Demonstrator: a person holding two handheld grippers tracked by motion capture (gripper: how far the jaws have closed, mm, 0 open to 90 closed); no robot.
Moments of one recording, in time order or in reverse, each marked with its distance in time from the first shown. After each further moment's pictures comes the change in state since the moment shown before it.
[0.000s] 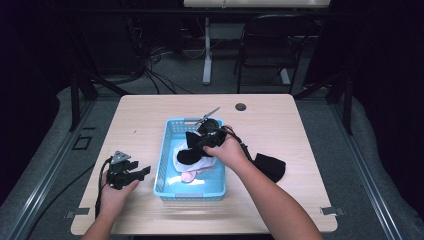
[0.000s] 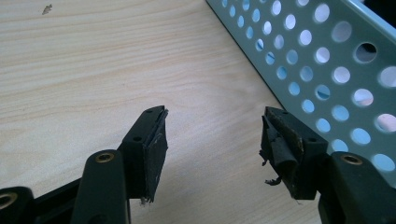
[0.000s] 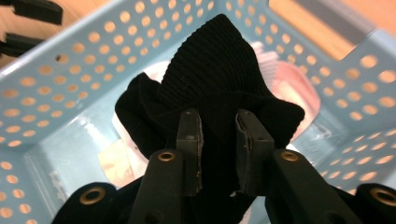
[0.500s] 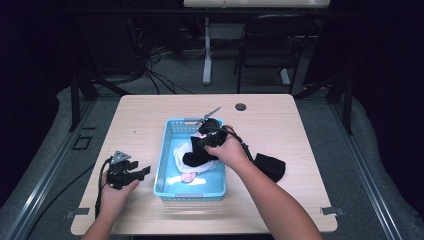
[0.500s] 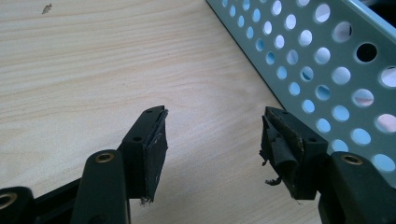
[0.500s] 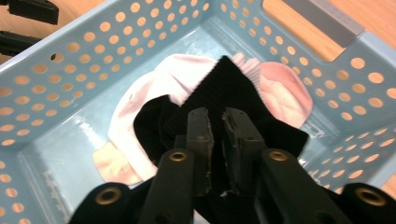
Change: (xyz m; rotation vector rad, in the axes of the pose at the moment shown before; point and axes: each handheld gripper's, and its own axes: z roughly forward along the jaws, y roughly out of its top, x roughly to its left) left arm 0.000 0.000 0.000 0.002 -0.003 -0.004; right arm -0.002 -0.002 0.002 0.001 -0.008 0.001
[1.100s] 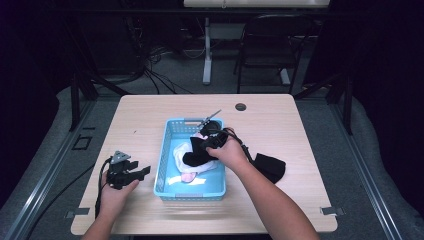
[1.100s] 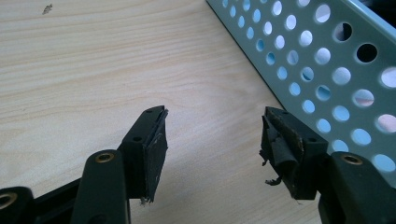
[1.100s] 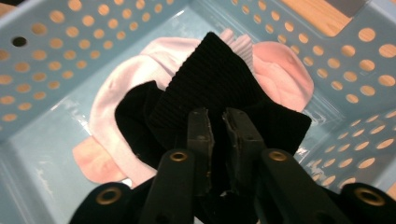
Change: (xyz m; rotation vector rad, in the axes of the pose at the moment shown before) left arm 0.000 0.000 0.000 -0.002 0.000 0.001; right arm -0.007 -0.008 0.013 0.029 -0.010 0.035
